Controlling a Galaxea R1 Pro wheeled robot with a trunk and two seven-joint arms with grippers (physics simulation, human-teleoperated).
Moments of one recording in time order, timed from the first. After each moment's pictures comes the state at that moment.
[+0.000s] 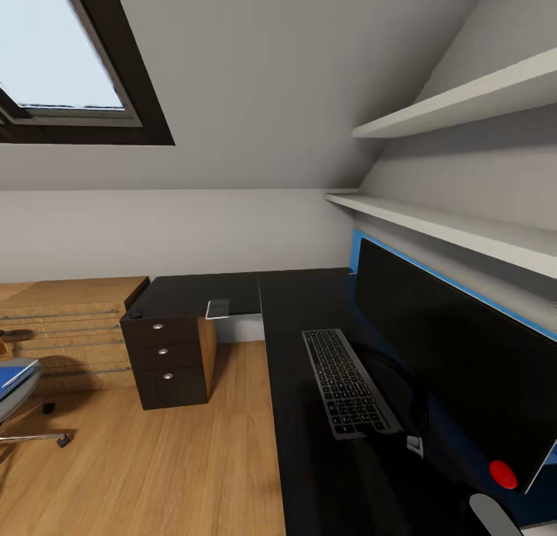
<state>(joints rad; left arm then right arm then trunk) 0.25 0.15 -0.38 -1.12 0.55 -0.13 0.50 -0.15 -0.26 0.05 -1.07 -1.52 0.73 0.32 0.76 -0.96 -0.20</state>
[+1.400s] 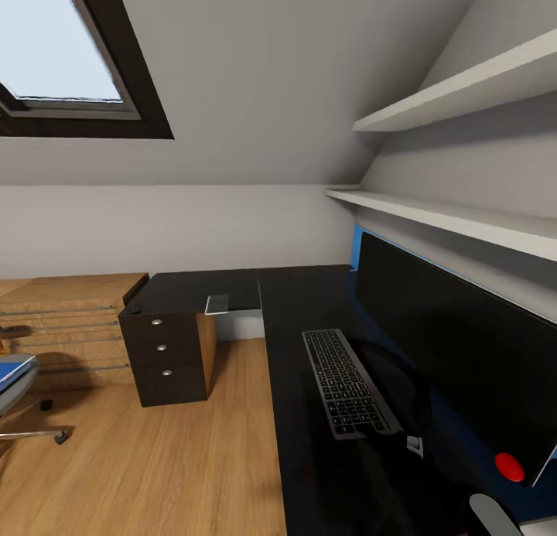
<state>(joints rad) 0.25 0.14 -0.38 -1.13 0.54 -0.13 0.50 -0.15 -0.26 0.05 -1.07 -1.52 0.73 0.32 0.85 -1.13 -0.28</state>
